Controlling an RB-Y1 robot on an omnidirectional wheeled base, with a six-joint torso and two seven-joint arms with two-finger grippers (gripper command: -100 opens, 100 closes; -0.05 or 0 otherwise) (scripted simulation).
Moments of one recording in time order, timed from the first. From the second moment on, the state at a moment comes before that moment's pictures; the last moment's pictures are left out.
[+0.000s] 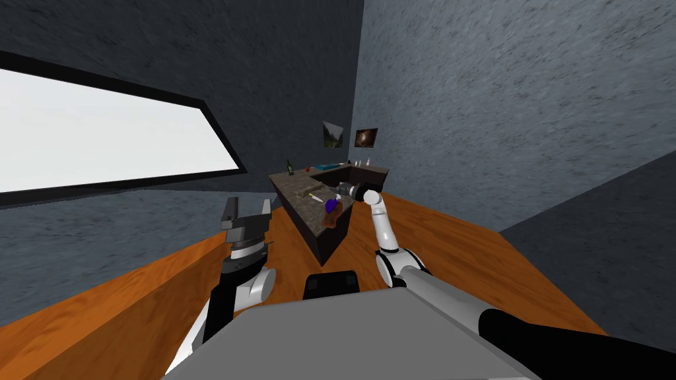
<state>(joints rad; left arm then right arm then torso) 0.51 0.01 0.00 -2.27 0.01 -0.64 0.17 -0.55 -0.14 -0.07 -1.79 -0.89 1.00 -1.04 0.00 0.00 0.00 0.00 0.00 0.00</state>
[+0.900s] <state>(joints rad) 0.51 0.01 0.00 -2.27 0.01 -0.64 0.17 -0.78 -0.12 -0.04 -1.51 -0.92 0.93 -0.97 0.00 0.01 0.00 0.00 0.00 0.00</state>
